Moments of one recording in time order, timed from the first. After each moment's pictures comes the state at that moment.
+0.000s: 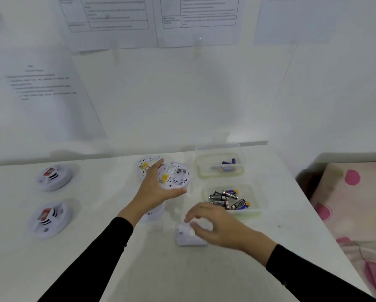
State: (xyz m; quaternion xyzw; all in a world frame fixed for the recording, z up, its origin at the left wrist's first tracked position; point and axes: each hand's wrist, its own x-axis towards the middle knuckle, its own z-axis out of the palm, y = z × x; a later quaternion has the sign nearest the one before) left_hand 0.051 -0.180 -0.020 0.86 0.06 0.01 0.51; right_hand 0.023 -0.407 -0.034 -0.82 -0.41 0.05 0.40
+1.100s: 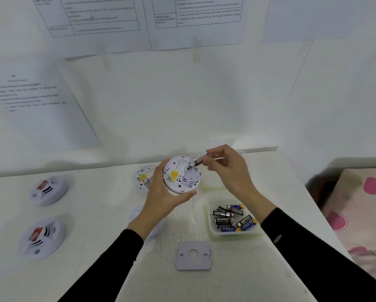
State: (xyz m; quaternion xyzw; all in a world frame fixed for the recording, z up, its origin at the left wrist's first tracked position) left_hand 0.092 -0.202 -0.030 0.82 0.02 0.11 0.56; right_hand 0.148 -0.393 0.024 -0.73 -0.11 -0.02 0.67
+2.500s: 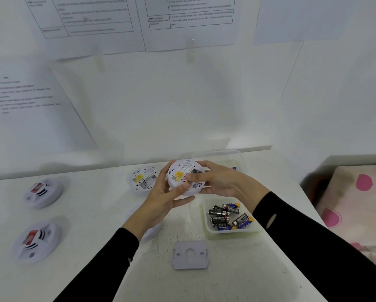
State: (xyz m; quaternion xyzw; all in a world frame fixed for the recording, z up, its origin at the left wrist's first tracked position) left_hand 0.087 -0.213 -0.013 0.57 0.03 -0.10 0.81; right_hand 0.158 -0.387 0.025 -0.61 0.00 0.39 0.69
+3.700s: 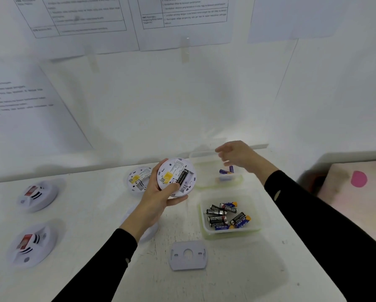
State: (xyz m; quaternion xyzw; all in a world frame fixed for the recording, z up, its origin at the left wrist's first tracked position) left_hand 0.091 -0.213 -0.015 0.57 0.09 -0.05 0.81; right_hand 0.221 -0.442 0.027 -0.85 0.00 0.17 0.51
